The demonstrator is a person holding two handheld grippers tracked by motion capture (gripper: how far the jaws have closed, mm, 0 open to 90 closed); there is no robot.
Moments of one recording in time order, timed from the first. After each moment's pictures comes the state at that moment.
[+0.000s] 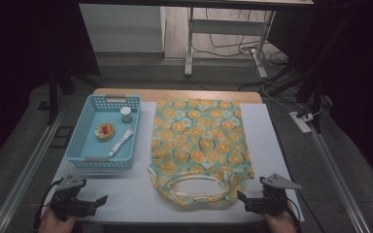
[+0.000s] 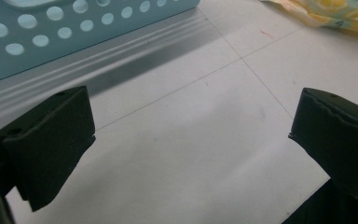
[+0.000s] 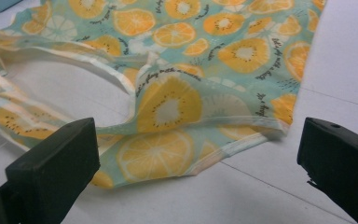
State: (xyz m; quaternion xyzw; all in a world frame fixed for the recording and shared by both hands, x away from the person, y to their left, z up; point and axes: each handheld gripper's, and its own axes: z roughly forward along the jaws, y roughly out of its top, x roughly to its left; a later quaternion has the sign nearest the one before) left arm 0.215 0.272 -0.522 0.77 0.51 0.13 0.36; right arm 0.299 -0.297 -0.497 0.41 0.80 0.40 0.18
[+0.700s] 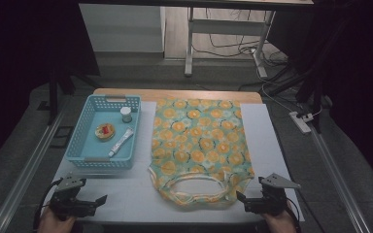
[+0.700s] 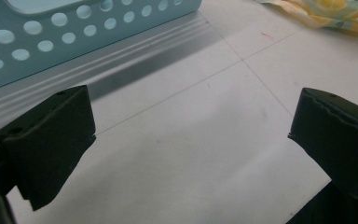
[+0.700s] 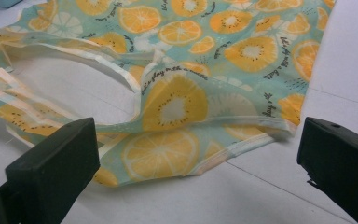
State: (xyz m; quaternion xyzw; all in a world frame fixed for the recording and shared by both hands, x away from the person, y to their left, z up) left arm 0.214 0.272 -0.521 0.77 0.51 0.14 0.36; right arm 0.301 -0.296 -0.497 0.41 0.80 0.40 0.17
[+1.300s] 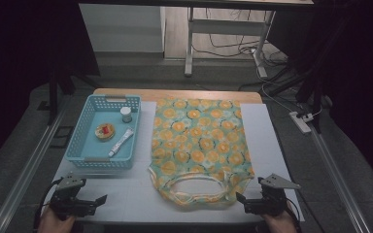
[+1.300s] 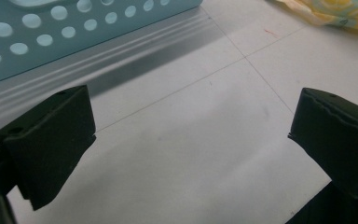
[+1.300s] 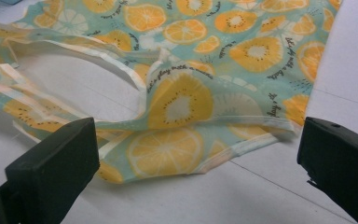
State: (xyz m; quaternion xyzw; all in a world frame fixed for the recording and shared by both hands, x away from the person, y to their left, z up) left arm 0.217 0.273 -0.522 0.77 0.51 0.13 0.35; right arm 0.299 -0.295 -0.496 0.40 0.80 0.40 0.17
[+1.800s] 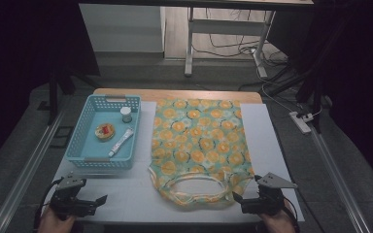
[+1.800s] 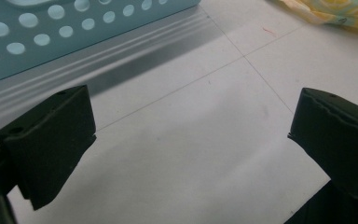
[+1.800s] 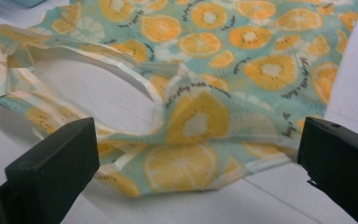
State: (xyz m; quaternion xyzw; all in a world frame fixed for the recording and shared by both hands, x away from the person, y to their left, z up) left arm 0.217 0.273 -0.522 0.77 0.51 0.13 0.35; right arm 0.298 -0.284 -0.489 0.37 0.81 0.41 0.18
